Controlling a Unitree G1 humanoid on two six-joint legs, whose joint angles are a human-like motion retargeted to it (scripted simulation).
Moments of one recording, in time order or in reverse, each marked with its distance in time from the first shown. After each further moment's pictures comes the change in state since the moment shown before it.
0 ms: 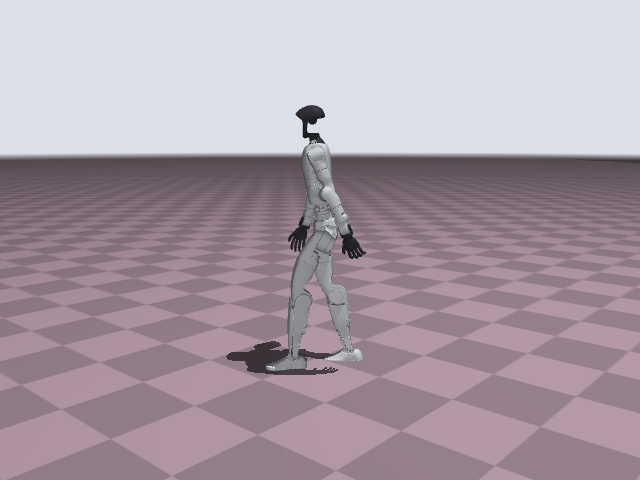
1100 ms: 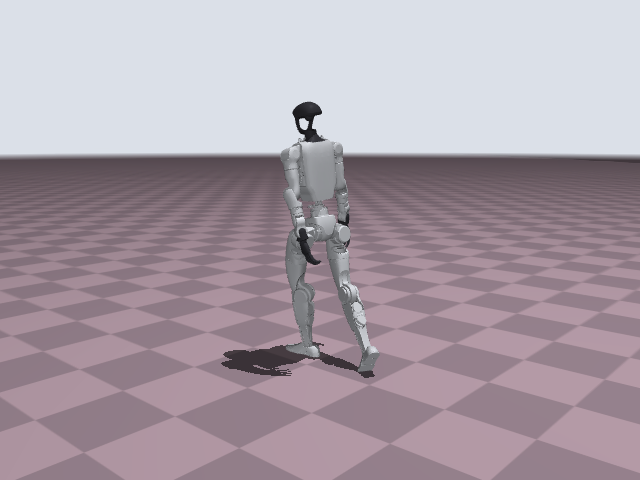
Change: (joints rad) left arm -0.067 0.070 -0.031 0.004 -0.032 -0.024 0.012; right arm 0.094 0.050 -0.030 0.086 -0.085 0.009 0.017; waist 0.047 -0.045 -0.074; left_leg 0.147 -0.081 0.130 -0.132 -0.112 0.173; right_leg 0.092 -0.006 -0.055 0.232 0.516 0.304
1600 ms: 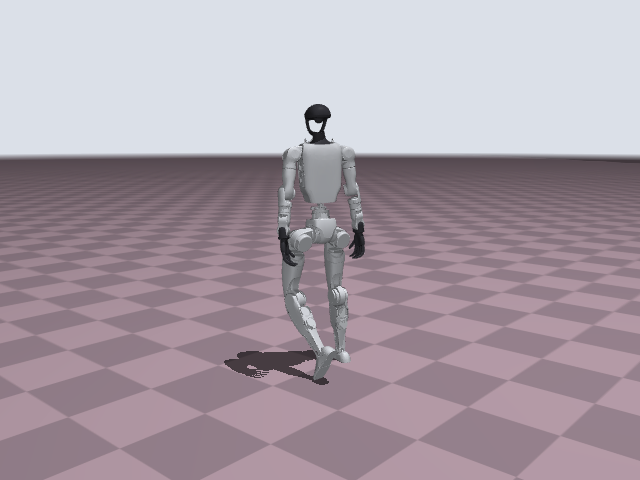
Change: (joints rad) left arm -0.013 0.060 -0.134 -0.058 0.147 0.025 -0.004; right arm 0.038 -0.014 0.011 0.177 0.117 0.065 0.028; waist -0.255 0.045 0.013; left_leg 0.143 0.136 -0.218 0.796 0.269 -0.245; right_leg -0.295 -0.122 0.090 -0.167 -0.368 -0.270
